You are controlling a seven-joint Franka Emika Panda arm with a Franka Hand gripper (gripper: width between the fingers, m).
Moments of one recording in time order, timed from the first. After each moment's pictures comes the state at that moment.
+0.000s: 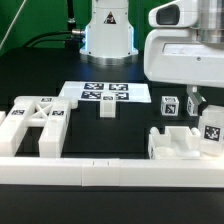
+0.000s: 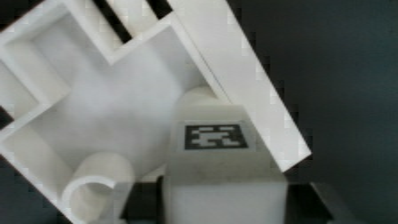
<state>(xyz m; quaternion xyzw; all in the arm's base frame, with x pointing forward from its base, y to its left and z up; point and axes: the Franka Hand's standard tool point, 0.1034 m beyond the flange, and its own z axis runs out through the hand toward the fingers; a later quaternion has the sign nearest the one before) 0.641 0.119 0.083 -0.95 0.32 -0.02 0.05</state>
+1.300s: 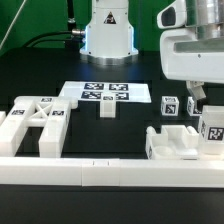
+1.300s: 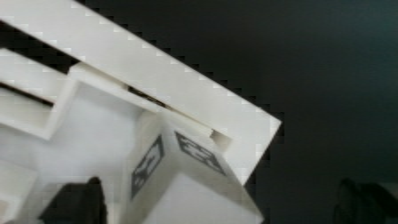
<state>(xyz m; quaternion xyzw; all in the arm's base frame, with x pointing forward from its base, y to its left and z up) 0.641 0.128 0.088 -0.89 0.45 -0.05 0.11</state>
